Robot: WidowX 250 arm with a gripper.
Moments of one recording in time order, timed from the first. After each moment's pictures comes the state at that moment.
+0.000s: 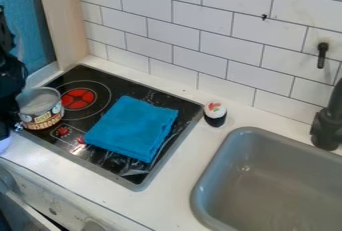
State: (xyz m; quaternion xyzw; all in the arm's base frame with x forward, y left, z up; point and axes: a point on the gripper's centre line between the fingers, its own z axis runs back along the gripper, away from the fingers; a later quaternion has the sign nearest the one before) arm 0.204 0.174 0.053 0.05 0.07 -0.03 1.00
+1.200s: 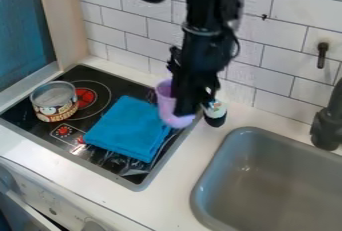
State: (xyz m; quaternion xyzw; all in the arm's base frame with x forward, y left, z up) arm 0.305 -0.059 0.102 0.02 0.05 -0.31 0.95
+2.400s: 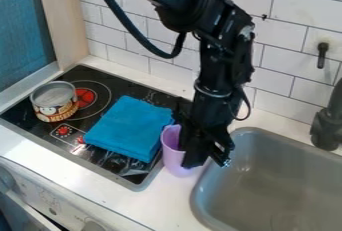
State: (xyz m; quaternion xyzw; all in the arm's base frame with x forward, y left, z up) arm 0.285 -0.079 0.050 0.04 0.07 -0.25 0.97
